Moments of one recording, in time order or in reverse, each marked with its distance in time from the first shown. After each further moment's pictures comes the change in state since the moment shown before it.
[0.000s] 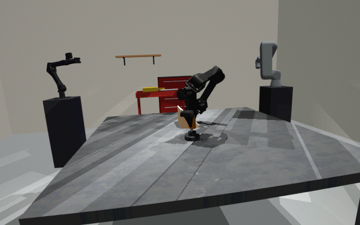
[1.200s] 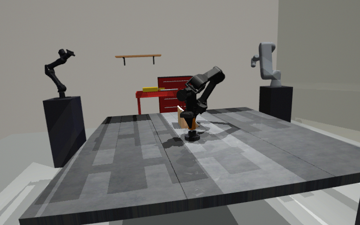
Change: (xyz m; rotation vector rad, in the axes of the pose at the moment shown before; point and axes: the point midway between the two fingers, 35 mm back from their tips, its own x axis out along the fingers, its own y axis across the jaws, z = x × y) arm 0.005 0.000 -0.001 -0.002 -0.001 -0.002
